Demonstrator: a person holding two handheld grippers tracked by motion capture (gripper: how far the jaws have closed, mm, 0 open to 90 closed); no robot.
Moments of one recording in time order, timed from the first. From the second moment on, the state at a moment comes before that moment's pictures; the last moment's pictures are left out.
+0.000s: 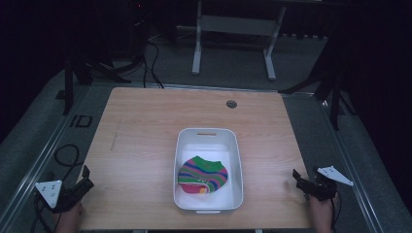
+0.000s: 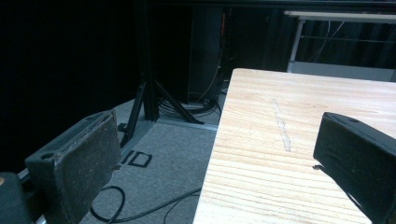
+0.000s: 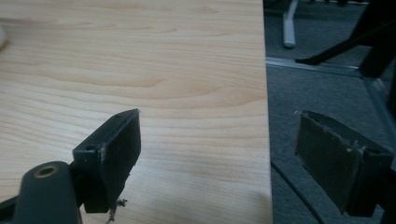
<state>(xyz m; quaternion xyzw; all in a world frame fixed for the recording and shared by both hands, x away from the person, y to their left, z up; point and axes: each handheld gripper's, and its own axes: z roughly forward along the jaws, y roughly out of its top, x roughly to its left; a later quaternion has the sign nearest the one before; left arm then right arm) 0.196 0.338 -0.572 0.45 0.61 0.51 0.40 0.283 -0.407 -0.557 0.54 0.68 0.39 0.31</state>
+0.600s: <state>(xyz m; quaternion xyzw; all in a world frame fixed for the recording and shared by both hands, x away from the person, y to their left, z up) 0.197 0.338 -0.571 0.45 0.62 0.50 0.40 0.286 -0.420 -0.558 0.56 0.67 0.42 0.23</state>
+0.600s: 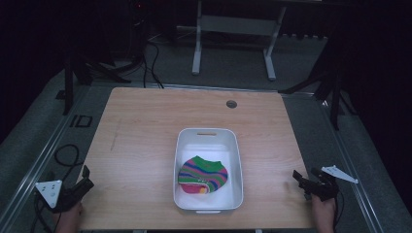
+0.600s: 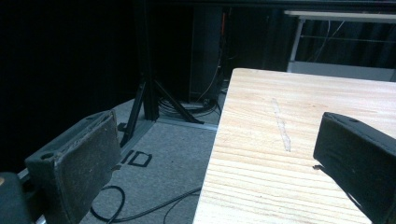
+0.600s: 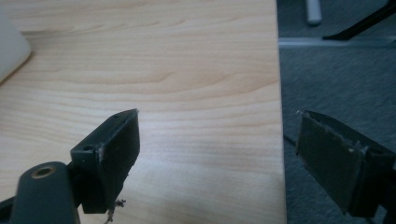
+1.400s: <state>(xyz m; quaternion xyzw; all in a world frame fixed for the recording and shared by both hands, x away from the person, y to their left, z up) 0.198 0.338 -0.571 0.45 0.62 0.50 0.40 0.299 -0.420 -0.547 0.35 0.85 0.39 0.07</state>
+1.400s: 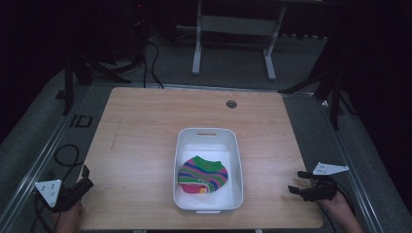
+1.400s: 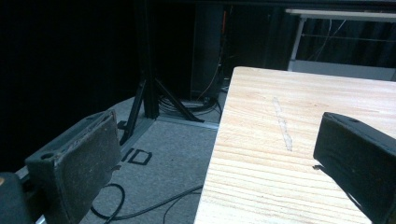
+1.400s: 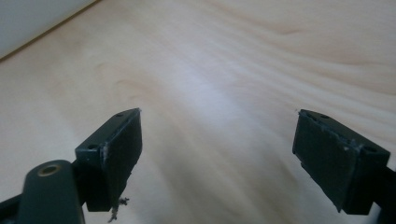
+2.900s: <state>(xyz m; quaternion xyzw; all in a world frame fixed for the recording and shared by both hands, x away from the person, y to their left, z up) 0.197 0.337 -0.571 0.46 0.61 0.50 0.40 0.299 -0.321 -0.481 0.19 0.93 0.31 0.01</state>
